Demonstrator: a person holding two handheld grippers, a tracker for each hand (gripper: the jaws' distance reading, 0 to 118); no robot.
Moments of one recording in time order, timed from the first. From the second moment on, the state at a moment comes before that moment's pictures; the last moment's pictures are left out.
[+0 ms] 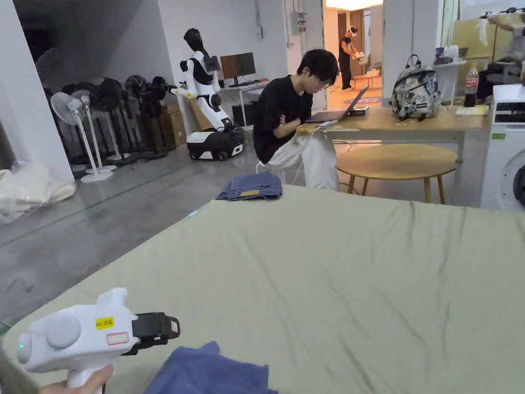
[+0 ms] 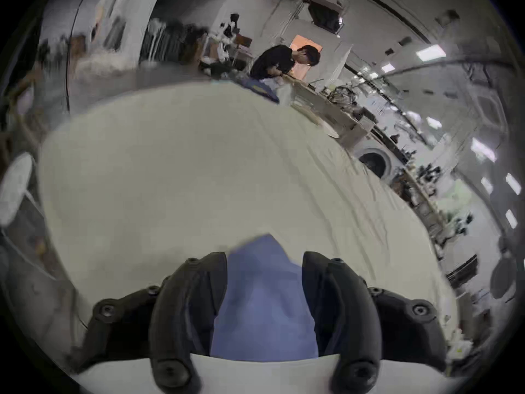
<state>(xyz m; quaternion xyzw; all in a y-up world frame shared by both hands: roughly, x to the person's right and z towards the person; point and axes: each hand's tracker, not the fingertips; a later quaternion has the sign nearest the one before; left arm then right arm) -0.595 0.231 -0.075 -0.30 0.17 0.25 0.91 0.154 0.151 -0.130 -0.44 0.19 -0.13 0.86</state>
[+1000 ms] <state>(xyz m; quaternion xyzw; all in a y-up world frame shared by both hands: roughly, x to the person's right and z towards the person) -0.214 0.342 -0.036 0.01 0.01 -0.04 1.00 0.146 0.285 -0.095 -0.03 0.09 0.00 1.00</state>
